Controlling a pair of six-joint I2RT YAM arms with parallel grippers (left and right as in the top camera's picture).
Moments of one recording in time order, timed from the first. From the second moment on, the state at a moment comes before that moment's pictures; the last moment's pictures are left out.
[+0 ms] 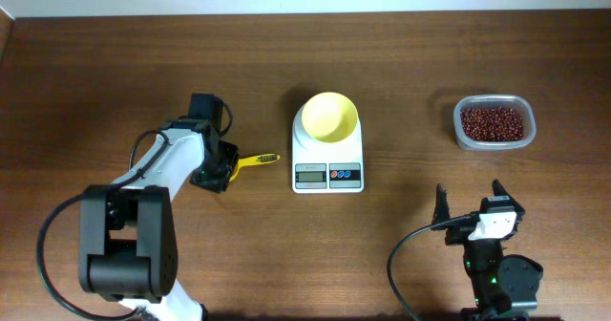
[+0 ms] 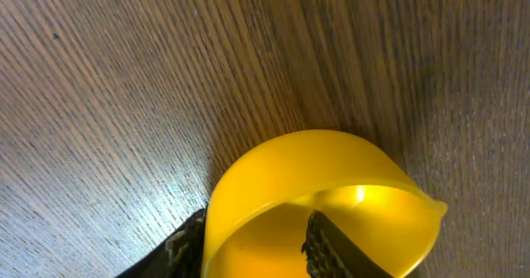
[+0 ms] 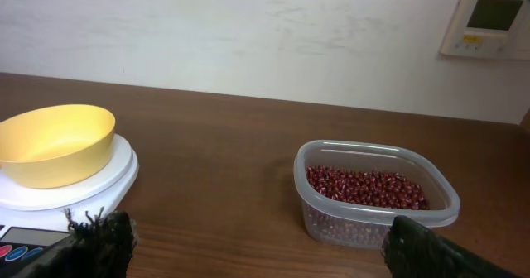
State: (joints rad) left arm -0.06 1.82 1.09 -0.75 0.03 -1.28; right arm 0.02 0.01 0.01 -0.07 -0.03 -0.07
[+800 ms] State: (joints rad) left arm 0.07 1.82 1.09 -0.83 0.07 -1.19; right arm 0.02 0.01 0.01 -0.07 -0.03 -0.07
